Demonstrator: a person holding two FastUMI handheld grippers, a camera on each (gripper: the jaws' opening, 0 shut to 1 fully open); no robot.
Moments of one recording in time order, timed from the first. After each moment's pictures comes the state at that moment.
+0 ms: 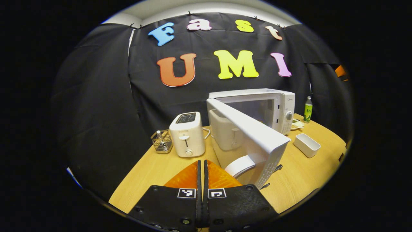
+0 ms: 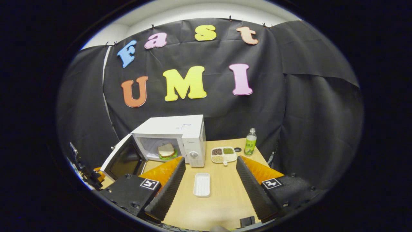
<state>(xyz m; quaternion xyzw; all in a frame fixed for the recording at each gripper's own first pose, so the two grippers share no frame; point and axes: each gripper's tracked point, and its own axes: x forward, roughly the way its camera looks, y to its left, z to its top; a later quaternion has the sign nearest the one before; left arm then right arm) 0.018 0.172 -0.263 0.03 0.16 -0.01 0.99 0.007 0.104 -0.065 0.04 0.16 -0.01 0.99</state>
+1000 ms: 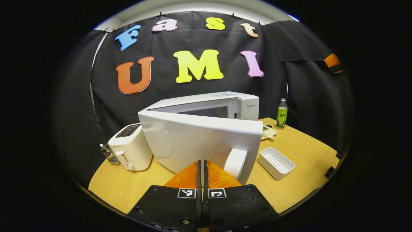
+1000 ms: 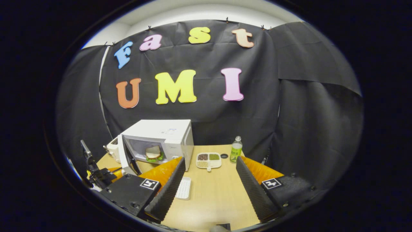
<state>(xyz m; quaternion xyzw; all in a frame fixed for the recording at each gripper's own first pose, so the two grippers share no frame) 0.090 -0.008 -0.251 0.03 0.14 -0.11 0.98 0.023 0.026 -0.042 0.03 0.15 -0.02 0.99</state>
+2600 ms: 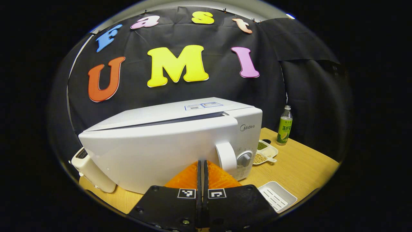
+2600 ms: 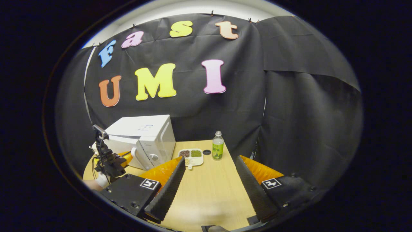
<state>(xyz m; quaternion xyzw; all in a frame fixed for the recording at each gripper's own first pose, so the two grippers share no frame) 0.240 -0.115 -0.246 0.03 0.13 -0.16 0.98 0.055 -0.048 -0.066 0.04 0.17 -0.07 0.98</state>
